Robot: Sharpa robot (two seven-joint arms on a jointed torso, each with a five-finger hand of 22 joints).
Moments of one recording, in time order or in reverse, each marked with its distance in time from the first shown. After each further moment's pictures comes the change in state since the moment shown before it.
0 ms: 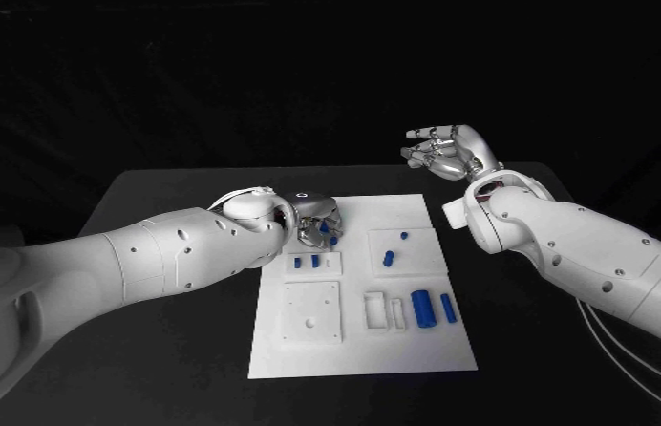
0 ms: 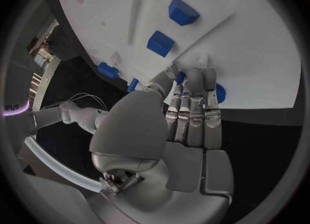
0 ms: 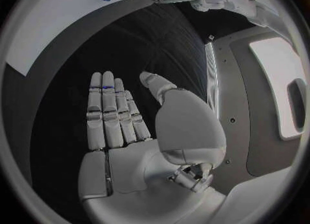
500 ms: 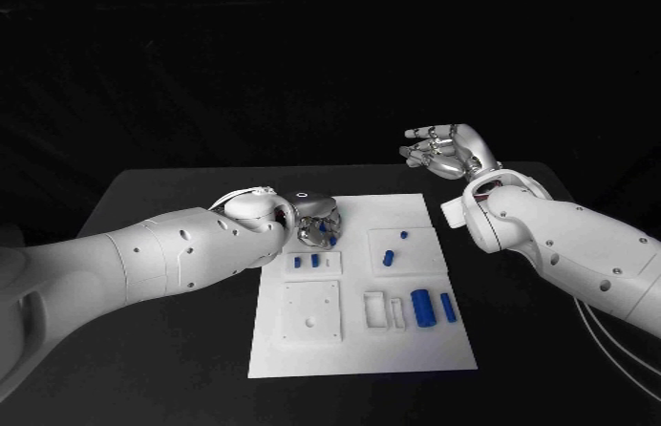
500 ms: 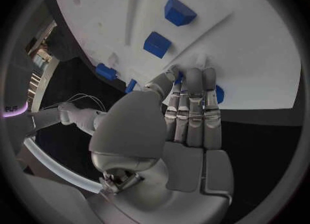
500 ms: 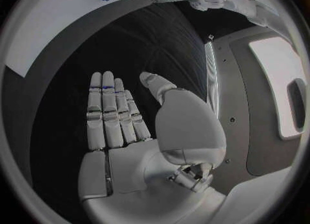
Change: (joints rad) left arm -0.005 0.010 0.002 -0.015 -0.009 0.001 -0.007; left_hand -0.018 0.018 0.066 0.012 0.000 0.065 0.013 0.000 0.000 0.119 -0.016 -0.003 0.000 0.031 -0.008 0.024 0.007 0.000 0.016 -0.009 0.051 0.000; right arm 0.000 0.004 0.000 -0.001 0.003 -0.003 0.003; right_hand 0.000 0.000 0.002 0.002 0.000 0.007 0.000 0.000 0.000 0.000 0.000 0.000 0.000 0.000 0.000 0.000 0.000 0.000 0.000 0.000 0.006 -0.008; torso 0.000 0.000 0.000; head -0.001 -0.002
